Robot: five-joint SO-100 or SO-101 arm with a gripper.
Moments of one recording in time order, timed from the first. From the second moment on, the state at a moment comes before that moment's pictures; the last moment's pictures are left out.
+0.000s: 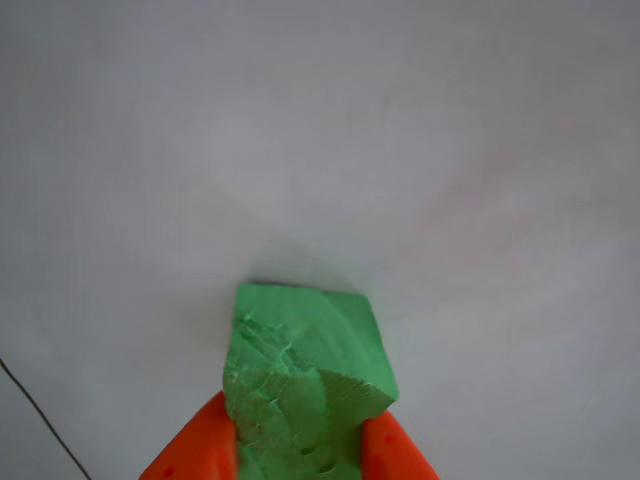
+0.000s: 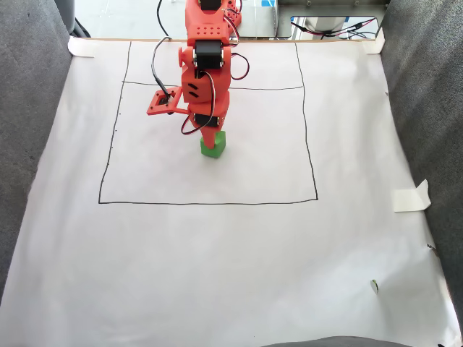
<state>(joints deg) -3.3 36.4 24.0 88.7 22.3</state>
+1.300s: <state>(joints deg) -3.3 39.1 23.1 95.1 18.7</state>
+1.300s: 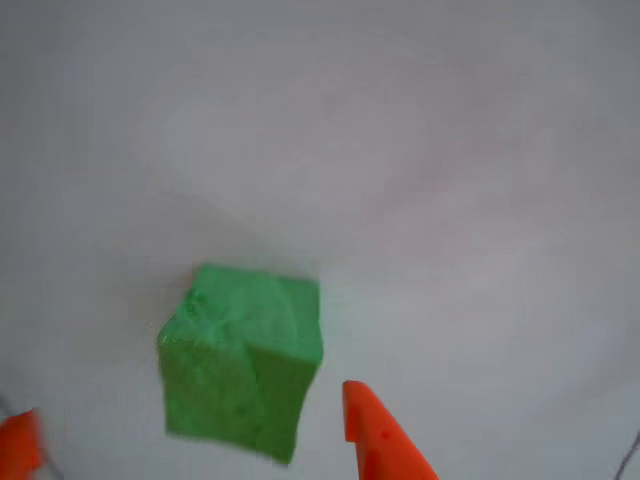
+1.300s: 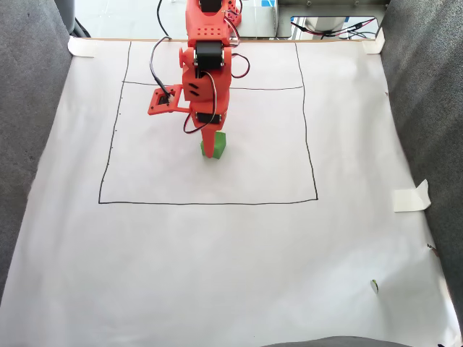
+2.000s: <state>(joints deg) 2.0 99.0 86.8 76.6 7.5</state>
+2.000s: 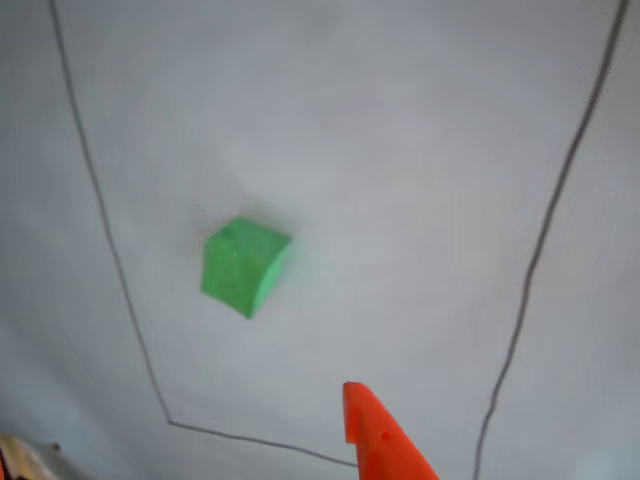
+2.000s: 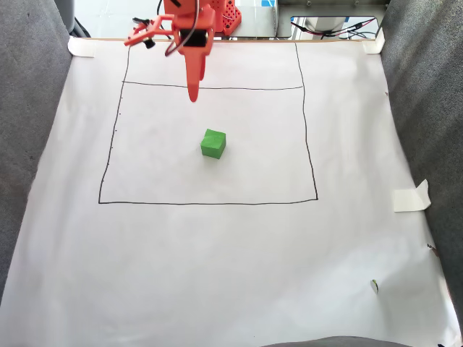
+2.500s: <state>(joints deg) -2.1 148.7 137.8 52.7 4.6</state>
